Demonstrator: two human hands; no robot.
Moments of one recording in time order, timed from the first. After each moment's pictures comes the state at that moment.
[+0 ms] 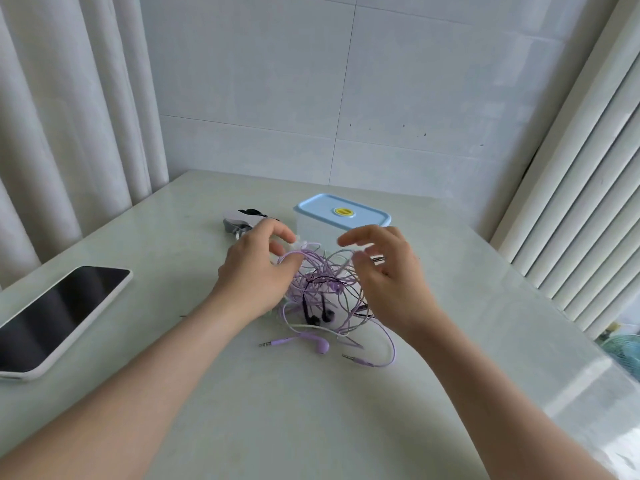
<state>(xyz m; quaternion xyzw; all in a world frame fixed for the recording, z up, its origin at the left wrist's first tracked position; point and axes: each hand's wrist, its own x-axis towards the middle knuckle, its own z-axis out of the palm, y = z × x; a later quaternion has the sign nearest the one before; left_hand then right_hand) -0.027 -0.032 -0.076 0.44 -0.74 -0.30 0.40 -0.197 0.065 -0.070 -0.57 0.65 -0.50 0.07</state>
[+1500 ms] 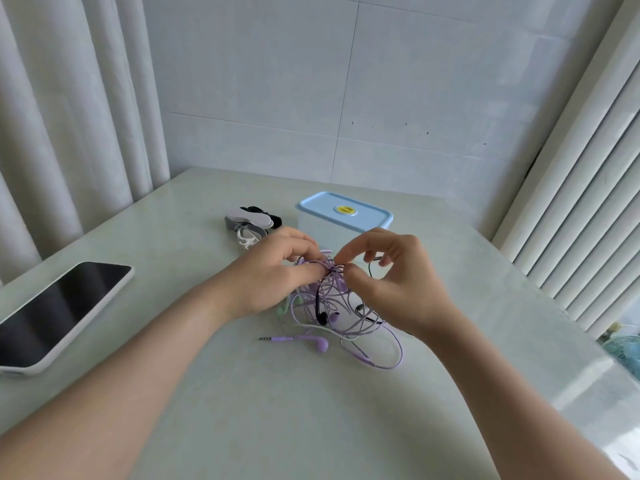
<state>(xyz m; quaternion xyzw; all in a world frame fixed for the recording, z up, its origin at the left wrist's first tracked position) -0.022 -0.038 -0.070 0.29 -0.82 -0.42 0.27 -0.203 0.075 -0.060 -0.63 0.63 -0.46 0.06</state>
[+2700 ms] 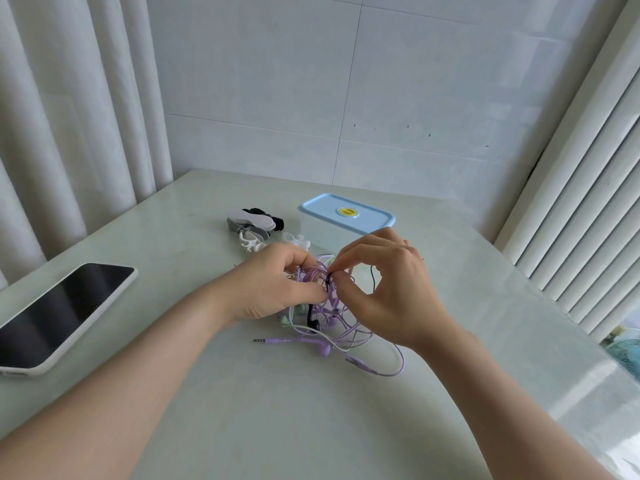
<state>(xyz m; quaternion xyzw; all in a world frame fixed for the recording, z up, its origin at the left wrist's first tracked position) -0.018 -0.038 -0.073 0.27 -0.82 -0.45 0.23 -0.194 0.075 -0.065 -0.69 0.60 -0.40 -0.09</state>
